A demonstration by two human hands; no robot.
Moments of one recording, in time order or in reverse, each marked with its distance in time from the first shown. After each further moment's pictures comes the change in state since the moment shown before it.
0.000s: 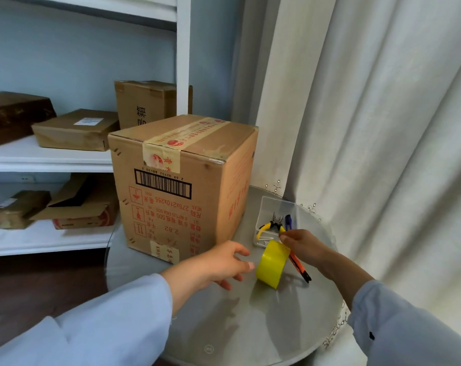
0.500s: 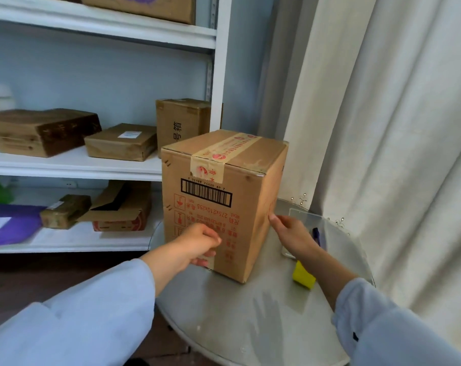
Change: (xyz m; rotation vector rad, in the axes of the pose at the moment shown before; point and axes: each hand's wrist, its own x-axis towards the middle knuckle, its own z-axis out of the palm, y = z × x) left_hand -0.048 -0.025 -0.090 -0.186 0.419 -0.130; right_hand -0.012 -0.085 0.045 0.214 0.135 -0.201
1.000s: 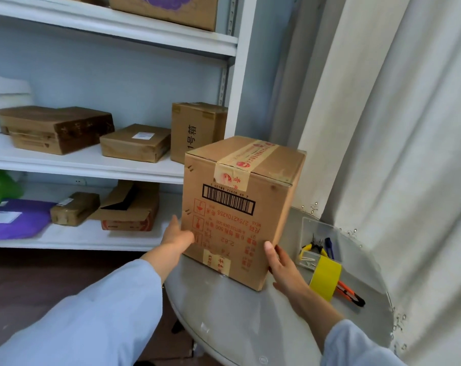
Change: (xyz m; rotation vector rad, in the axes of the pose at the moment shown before) left_hand 0.033 -0.032 -0.056 -0.206 0.309 -0.060; right_hand -0.039 -0.001 0.062 0.357 -0.158 0.135
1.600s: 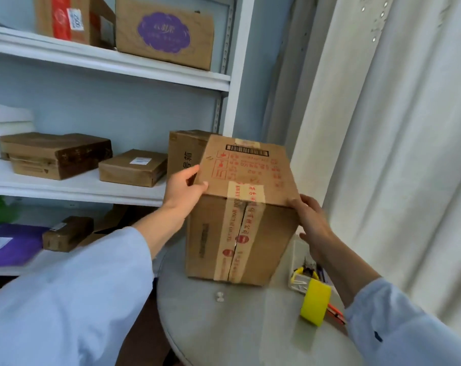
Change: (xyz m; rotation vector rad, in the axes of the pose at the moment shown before) left_hand -0.047 0.123 -0.027 -0.104 0.056 0.577; right_hand 0.005 -0.121 -0.053 0.067 0.305 -0.235
